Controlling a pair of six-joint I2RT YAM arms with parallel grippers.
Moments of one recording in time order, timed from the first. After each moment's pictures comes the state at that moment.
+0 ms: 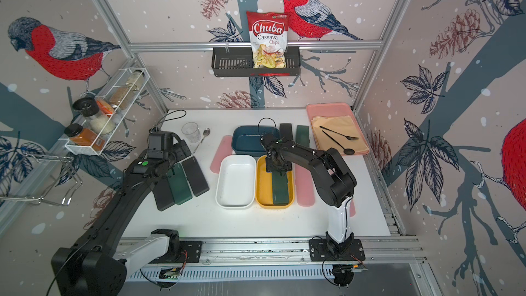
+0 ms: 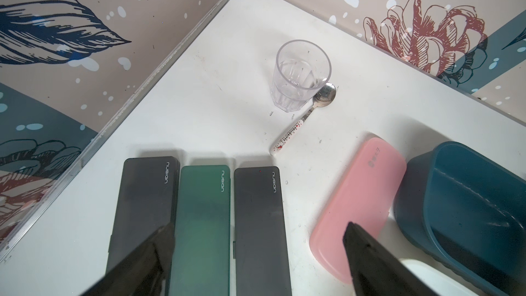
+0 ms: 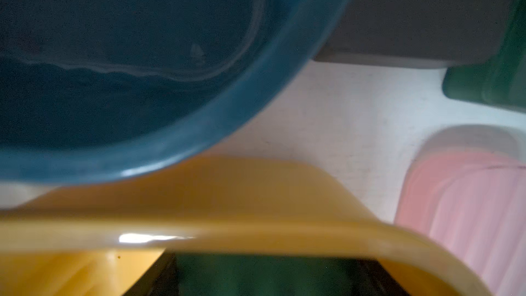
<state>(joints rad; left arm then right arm) -0.10 1.09 0.95 -0.63 -0.32 -0.49 0.69 1.95 1.33 -0.77 0.15 0.53</state>
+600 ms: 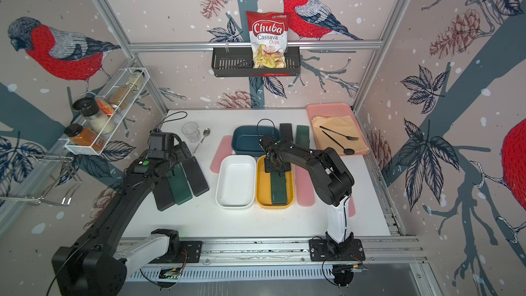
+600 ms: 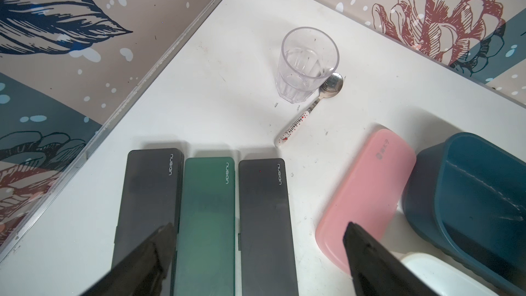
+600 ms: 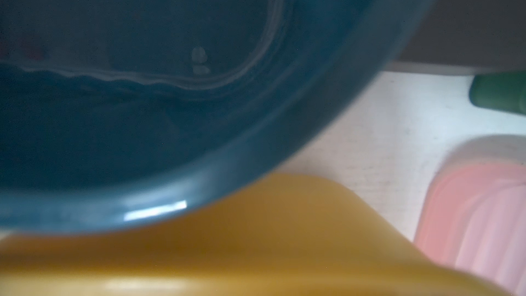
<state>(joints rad) -0.10 1.09 0.94 -0.66 -0.32 -0.49 0.70 1.97 1.33 -0.74 0.15 0.53</state>
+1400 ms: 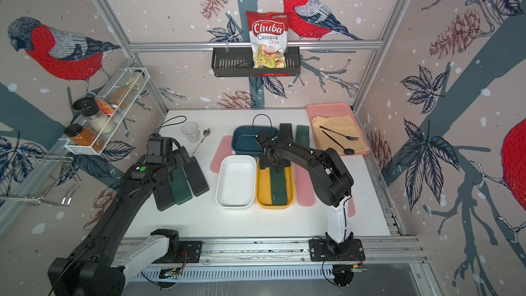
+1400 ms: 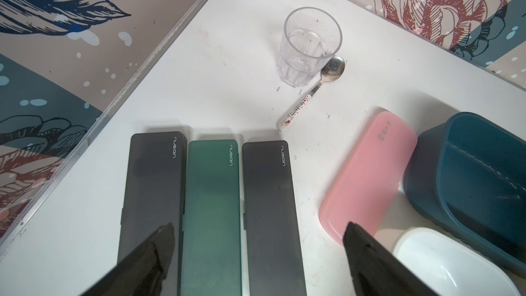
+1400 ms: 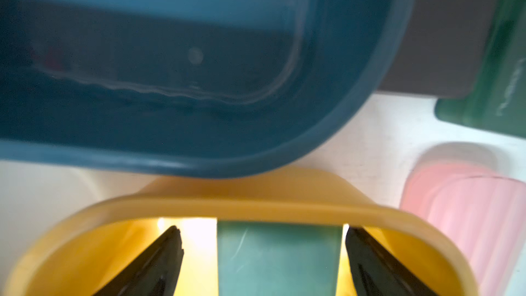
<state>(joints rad) -0.10 1.02 0.91 -0.73 -0.29 -0.50 0.73 1.96 1.46 -0.85 0.18 0.53</state>
